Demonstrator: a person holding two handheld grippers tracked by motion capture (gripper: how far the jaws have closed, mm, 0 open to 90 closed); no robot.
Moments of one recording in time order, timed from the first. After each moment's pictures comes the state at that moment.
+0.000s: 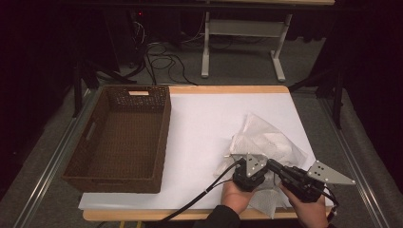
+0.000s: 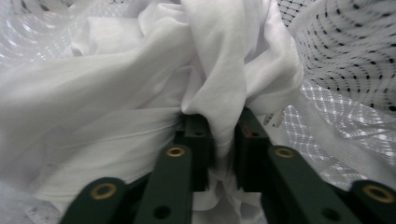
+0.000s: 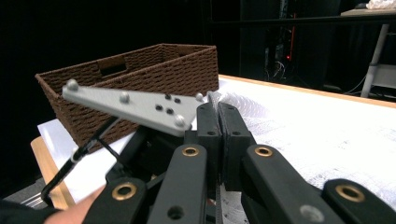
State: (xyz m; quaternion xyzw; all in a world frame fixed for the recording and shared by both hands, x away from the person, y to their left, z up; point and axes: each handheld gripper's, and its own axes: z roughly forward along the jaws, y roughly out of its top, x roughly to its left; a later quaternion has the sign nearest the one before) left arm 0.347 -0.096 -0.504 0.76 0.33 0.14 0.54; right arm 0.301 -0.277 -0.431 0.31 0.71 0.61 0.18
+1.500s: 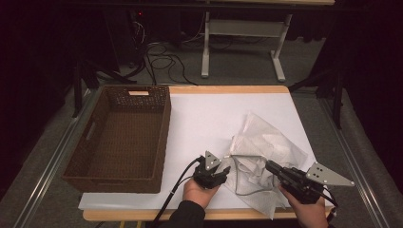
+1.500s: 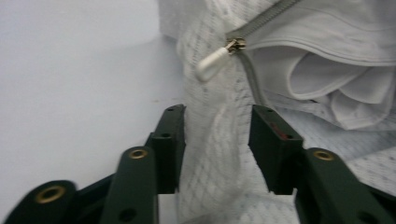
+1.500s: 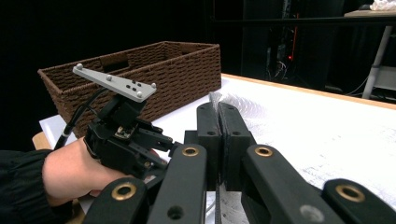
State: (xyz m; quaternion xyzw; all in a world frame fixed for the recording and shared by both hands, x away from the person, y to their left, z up) left arm 0.351 0.009 -0.517 0.77 0.40 0.14 0.47; right arm 0.298 -0.274 -0.431 0.30 0.71 0.60 0.19
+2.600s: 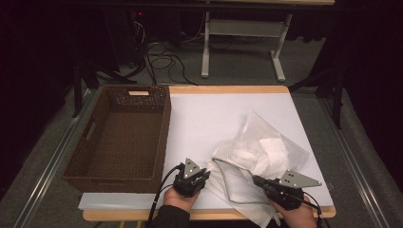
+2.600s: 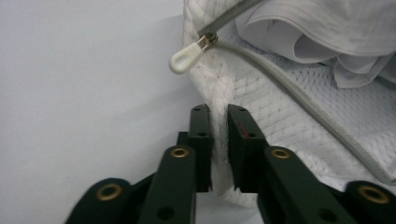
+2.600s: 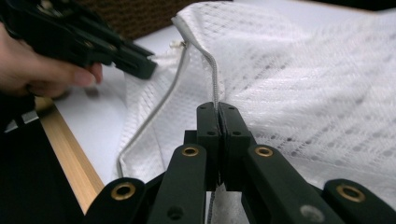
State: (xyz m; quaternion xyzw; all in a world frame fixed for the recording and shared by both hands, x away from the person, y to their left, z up) left arm 0.323 0.065 -0.514 0.77 0.42 0.14 0.45; right arm 0.302 -0.252 -0.480 0.30 0.80 0.49 0.15
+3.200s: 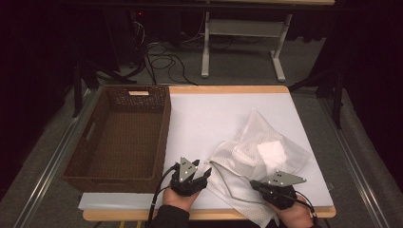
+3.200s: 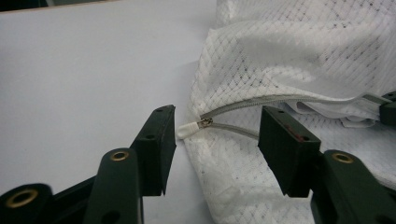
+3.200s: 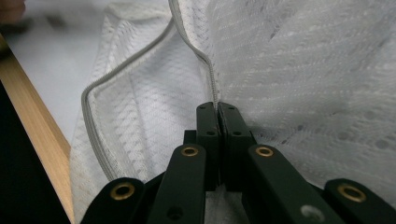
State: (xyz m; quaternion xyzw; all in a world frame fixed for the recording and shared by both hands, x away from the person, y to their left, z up) left arm 0.318 0.070 -0.507 0.74 0.42 0.21 0.49; right arm 0.312 -0.245 -0.507 0.31 0.85 0.41 0.14
